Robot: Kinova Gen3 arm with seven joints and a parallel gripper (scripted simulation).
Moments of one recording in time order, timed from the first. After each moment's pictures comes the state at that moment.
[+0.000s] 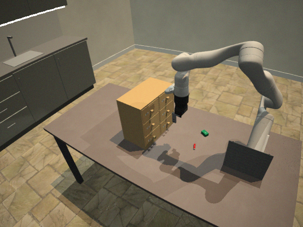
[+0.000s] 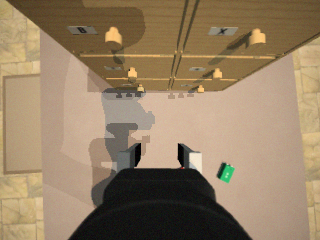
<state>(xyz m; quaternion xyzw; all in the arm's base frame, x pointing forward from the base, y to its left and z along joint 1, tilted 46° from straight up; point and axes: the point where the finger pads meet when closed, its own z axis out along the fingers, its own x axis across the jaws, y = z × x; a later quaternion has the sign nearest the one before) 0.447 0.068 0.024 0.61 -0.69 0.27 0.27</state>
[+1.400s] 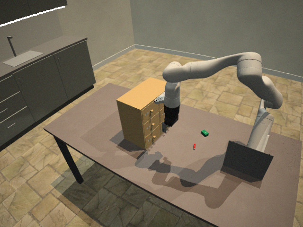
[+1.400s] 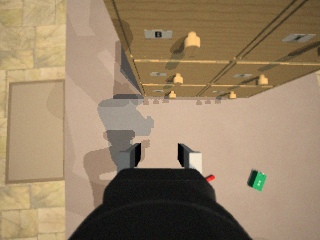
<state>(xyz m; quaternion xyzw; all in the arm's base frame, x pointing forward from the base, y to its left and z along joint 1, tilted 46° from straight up) 0.463 0.121 -0.044 0.62 -0.68 0.29 0.26</state>
